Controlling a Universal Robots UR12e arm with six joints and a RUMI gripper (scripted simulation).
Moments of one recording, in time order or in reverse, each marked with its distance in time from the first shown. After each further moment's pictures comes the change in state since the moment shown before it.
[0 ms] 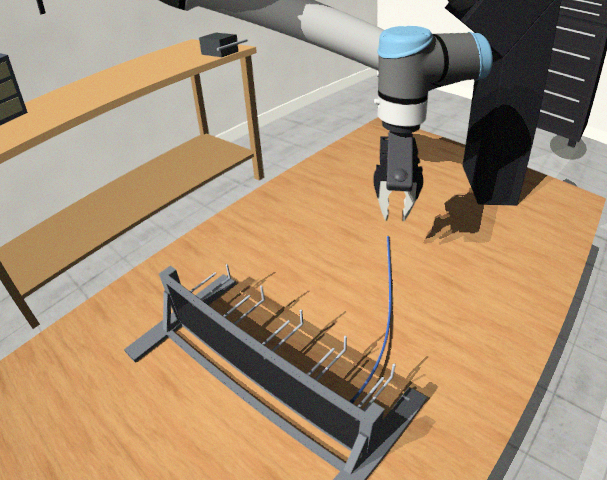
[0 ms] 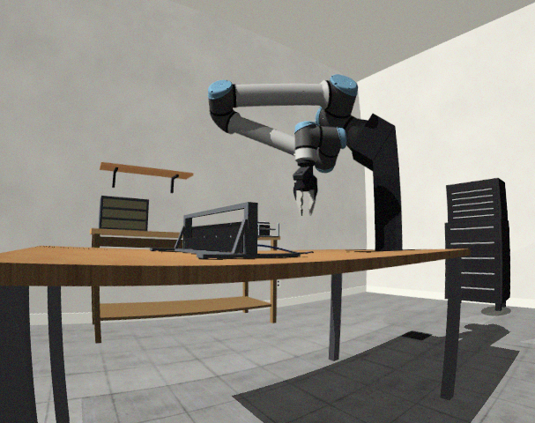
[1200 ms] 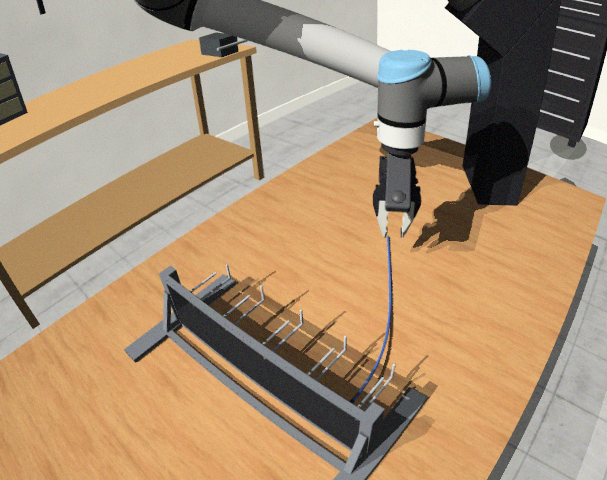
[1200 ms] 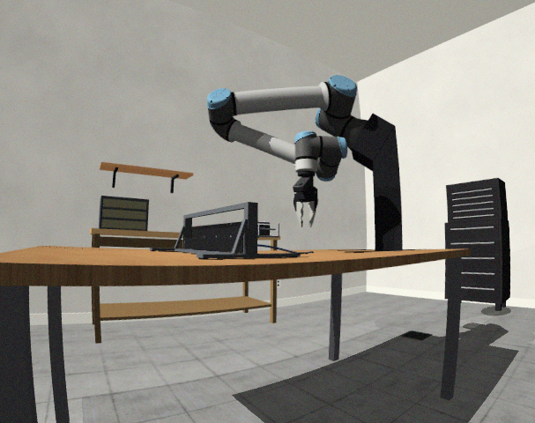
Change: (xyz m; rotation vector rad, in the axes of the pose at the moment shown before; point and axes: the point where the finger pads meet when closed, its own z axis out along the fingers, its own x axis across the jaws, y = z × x) arm 0.000 0.000 0.045 0.000 0.000 0.000
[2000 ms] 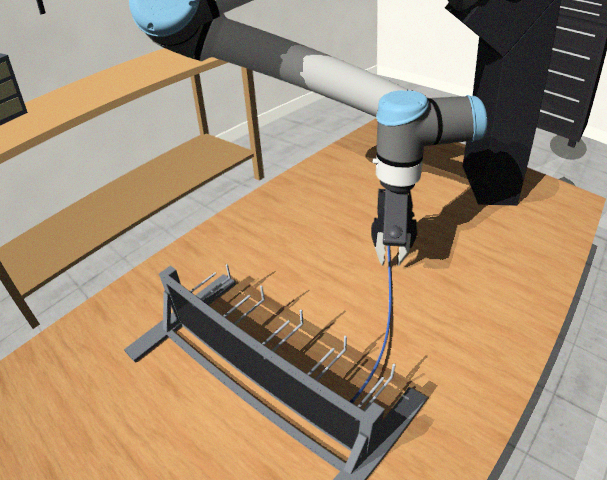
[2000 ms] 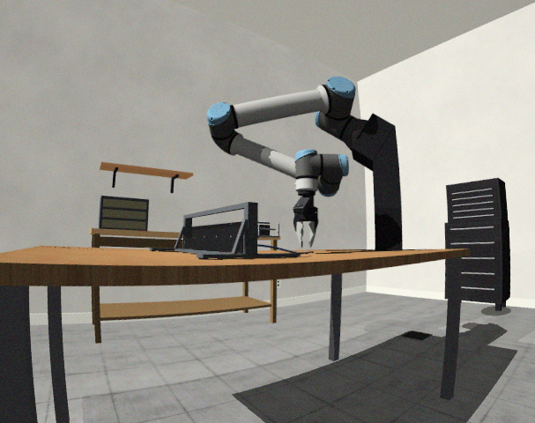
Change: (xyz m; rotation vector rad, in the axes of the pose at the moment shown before) arm 0.000 0.000 0.080 0.000 0.000 0.000
